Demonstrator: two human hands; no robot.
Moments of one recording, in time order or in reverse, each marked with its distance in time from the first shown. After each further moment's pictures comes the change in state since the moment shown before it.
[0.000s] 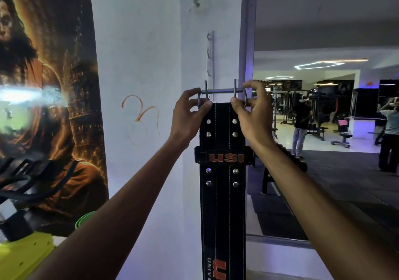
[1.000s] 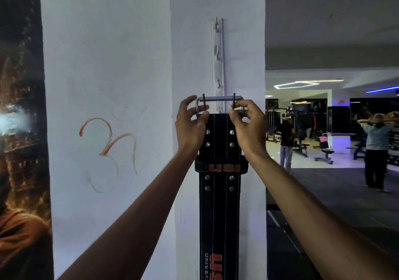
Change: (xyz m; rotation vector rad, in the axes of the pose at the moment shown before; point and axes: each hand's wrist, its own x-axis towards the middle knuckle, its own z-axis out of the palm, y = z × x) left_hand 0.244 -0.211 0.044 -0.142 0.096 0.031; right_hand 0.160 0.217 0.186 -0.023 0.118 -0.019
